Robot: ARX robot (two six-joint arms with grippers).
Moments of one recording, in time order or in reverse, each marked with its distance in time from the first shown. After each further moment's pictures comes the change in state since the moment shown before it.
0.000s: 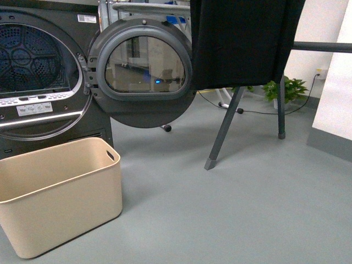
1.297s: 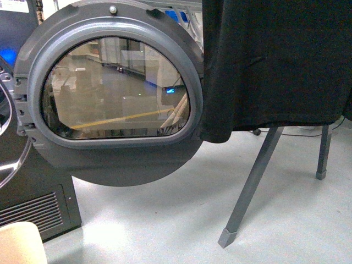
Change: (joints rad) left arm 0.000 0.002 0.000 -0.001 0.003 0.000; right arm -0.001 0.000 0.000 0.000 0.003 0.000
